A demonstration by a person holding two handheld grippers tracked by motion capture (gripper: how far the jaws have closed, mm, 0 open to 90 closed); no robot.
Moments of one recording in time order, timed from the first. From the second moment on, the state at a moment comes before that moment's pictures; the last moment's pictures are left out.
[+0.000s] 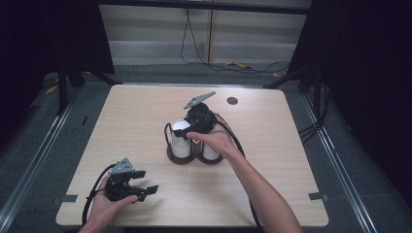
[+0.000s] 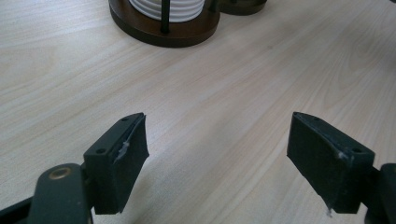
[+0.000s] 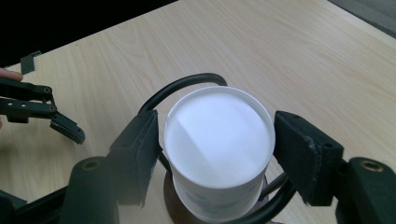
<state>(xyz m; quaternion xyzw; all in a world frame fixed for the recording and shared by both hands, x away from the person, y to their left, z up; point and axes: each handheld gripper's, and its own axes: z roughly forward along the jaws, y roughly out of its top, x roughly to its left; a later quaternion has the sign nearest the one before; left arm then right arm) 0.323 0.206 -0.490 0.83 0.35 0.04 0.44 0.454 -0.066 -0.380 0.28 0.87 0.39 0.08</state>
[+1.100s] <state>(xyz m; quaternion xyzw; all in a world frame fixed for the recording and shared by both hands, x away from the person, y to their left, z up) 0.323 0.207 -0.490 0.82 0.35 0.04 0.44 0.465 -0.051 -0.385 0.28 0.90 0.32 0.06</state>
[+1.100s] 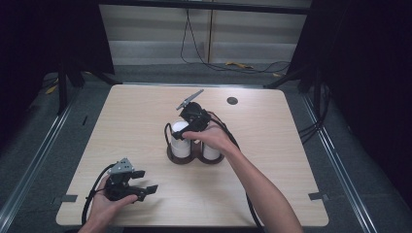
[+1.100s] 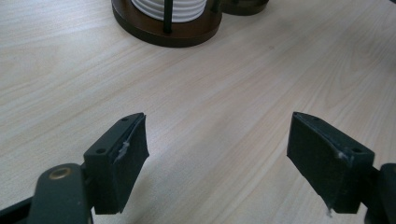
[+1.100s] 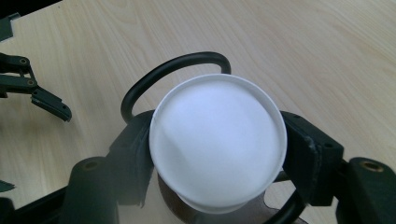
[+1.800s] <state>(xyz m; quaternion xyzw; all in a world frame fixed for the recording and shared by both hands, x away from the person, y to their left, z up) 0.323 0.207 -0.490 0.82 0.35 0.04 0.45 0.462 -0.052 -0.369 0.27 0.90 0.34 0.08</state>
